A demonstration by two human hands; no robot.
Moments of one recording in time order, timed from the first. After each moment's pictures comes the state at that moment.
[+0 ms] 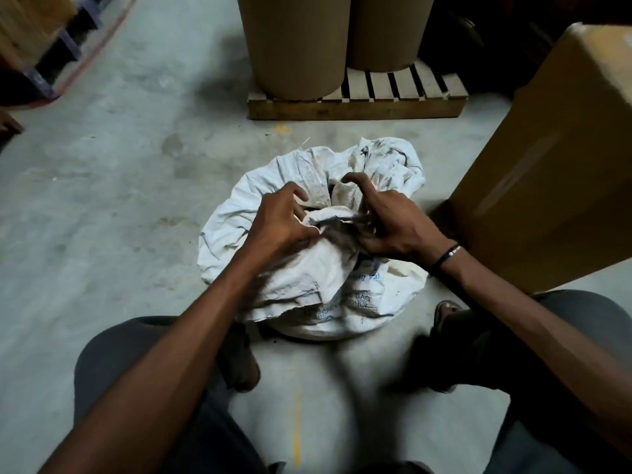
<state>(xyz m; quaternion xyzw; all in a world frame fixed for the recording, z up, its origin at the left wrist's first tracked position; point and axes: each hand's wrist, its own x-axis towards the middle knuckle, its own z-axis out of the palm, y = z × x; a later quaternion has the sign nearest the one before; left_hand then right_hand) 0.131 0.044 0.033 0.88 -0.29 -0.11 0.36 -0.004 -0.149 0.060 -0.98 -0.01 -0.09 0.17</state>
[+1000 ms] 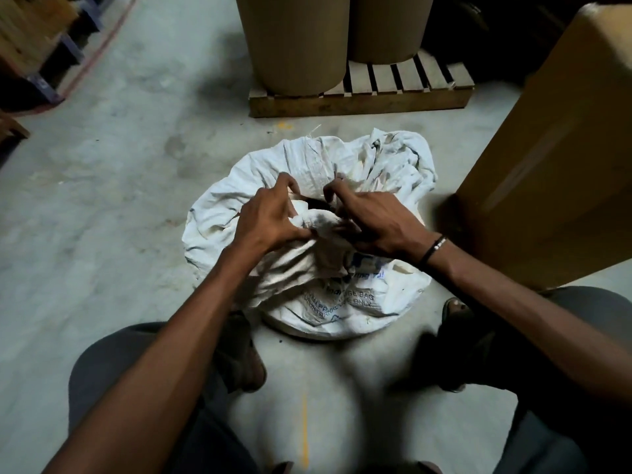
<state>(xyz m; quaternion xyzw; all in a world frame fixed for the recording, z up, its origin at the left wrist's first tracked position) 0.146 0.050 0.037 0.92 -0.32 -0.06 0.23 0.018 -0.138 0.052 -0.98 -0.09 -0.09 0.14</state>
